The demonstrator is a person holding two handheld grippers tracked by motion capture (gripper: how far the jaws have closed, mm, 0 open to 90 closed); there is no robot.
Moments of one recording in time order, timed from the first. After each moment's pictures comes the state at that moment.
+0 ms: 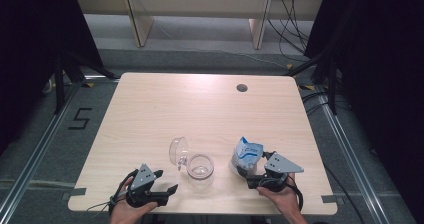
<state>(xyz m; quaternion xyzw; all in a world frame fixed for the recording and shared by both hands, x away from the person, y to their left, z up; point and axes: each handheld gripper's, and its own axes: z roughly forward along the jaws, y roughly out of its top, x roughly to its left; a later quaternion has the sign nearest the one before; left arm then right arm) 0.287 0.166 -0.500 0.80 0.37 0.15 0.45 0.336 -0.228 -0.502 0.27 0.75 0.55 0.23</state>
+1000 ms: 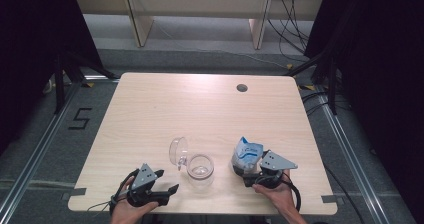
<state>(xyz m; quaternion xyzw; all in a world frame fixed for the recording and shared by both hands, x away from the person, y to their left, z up) 0.287 0.163 -0.499 0.80 0.38 0.14 0.45 0.349 -0.222 -0.513 0.26 0.77 0.55 0.22</state>
